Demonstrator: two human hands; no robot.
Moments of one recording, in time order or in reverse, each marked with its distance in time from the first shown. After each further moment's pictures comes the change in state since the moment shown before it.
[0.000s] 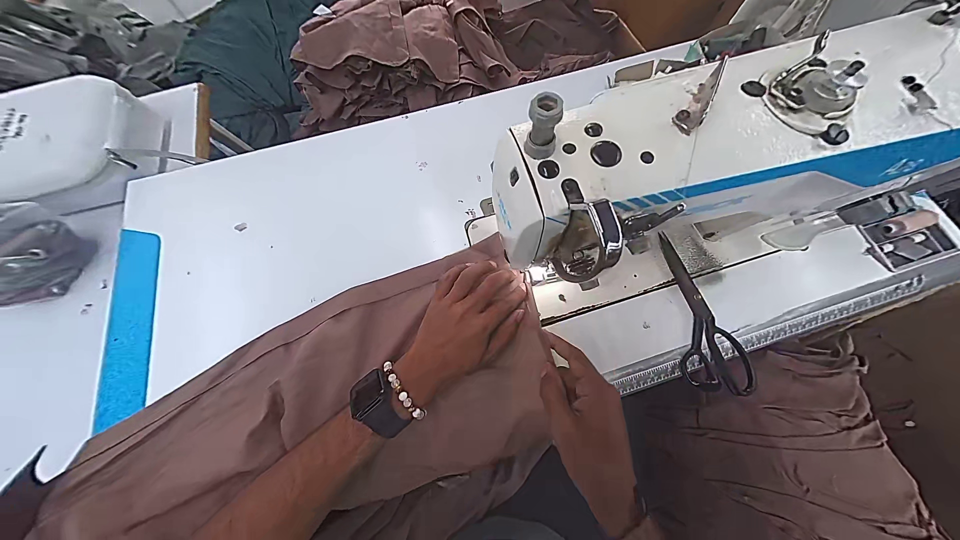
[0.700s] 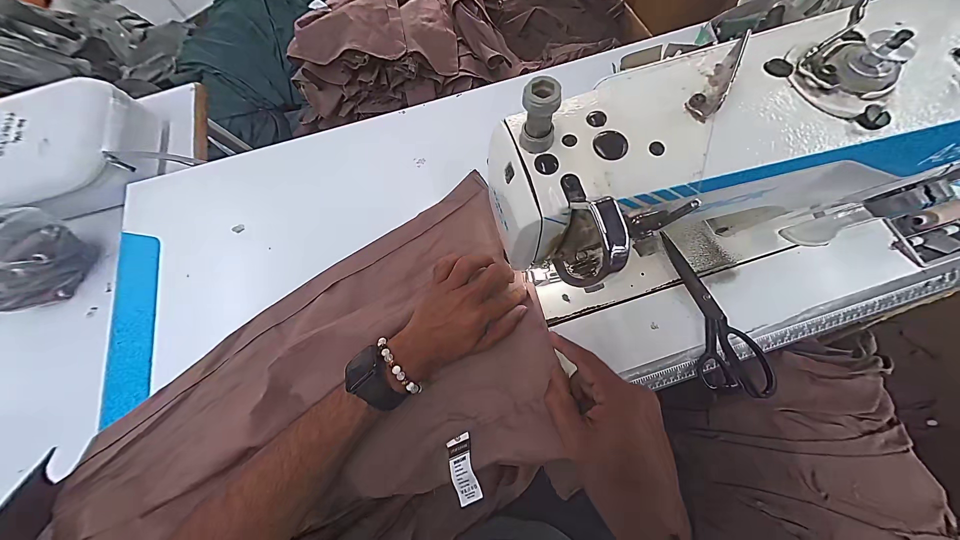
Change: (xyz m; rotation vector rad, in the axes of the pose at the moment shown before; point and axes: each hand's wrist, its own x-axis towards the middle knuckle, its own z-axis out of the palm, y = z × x) left_hand 0.012 -0.020 -0.003 -0.008 0.024 0.162; right_hand 0.008 -0.035 -0.022 -0.426 0.056 -0.131
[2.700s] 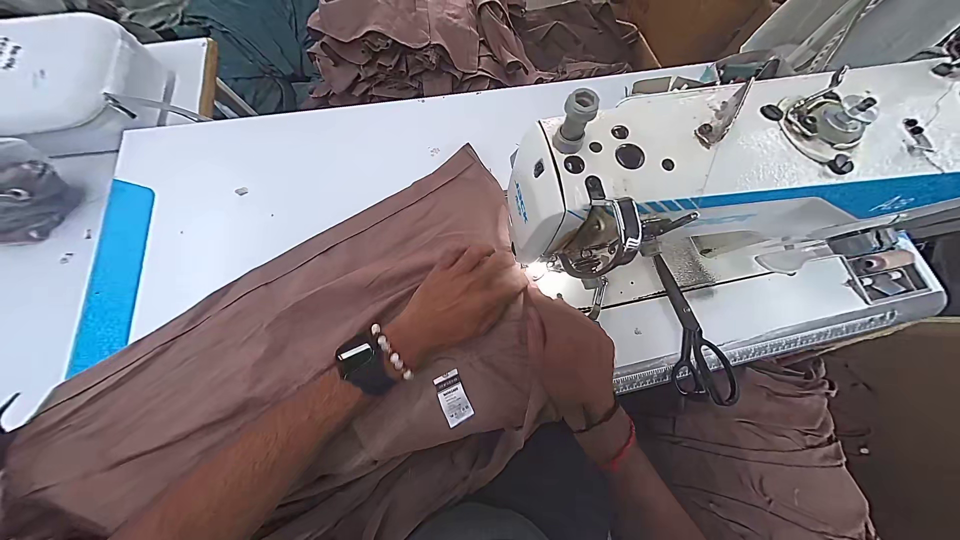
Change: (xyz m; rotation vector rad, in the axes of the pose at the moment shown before) left_hand 0.000 0.007 -0.005 0.017 -0.116 -0.091; right_hand 0.049 0.035 0.045 -0.397 0.060 -0.265
